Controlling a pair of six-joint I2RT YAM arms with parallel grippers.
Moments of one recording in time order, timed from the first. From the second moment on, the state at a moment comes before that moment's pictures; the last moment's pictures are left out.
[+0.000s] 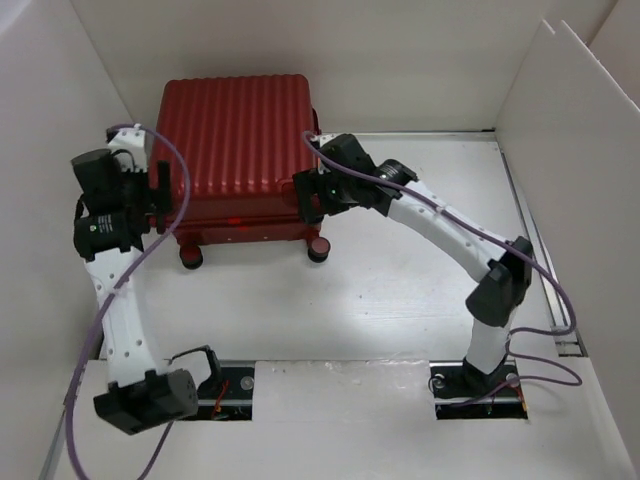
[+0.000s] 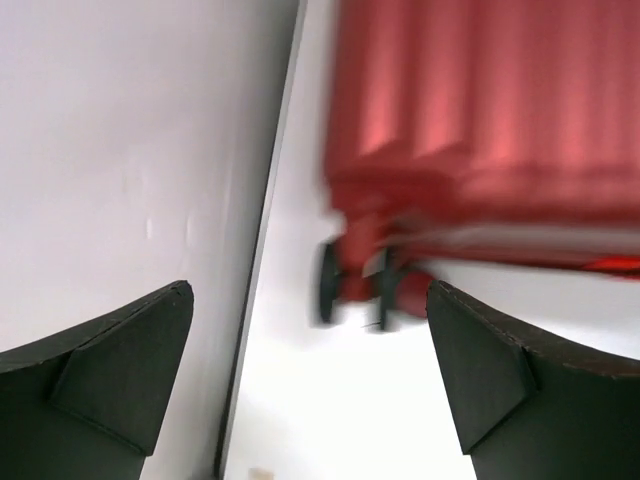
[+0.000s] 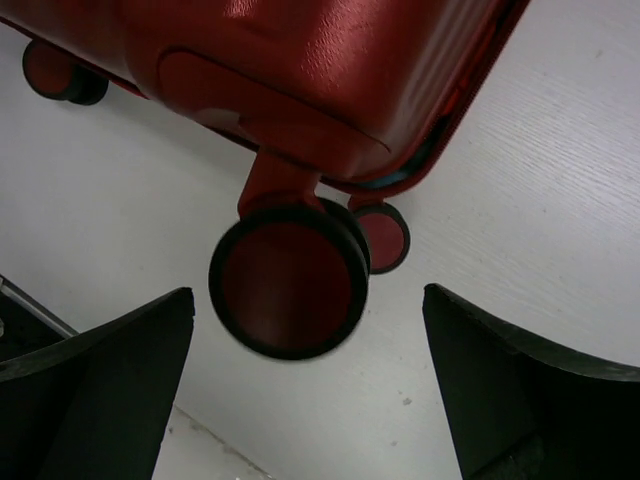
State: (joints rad) left arm 0.24 1.10 1.41 -0.77 0.00 0.28; right arm 0.80 1.82 1.88 -0.81 0.04 0.35
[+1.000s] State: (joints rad) left arm 0.53 1.23 1.33 -0.74 0.43 0.48; right arm 0.73 1.90 1.72 -0.52 -0.05 0.36
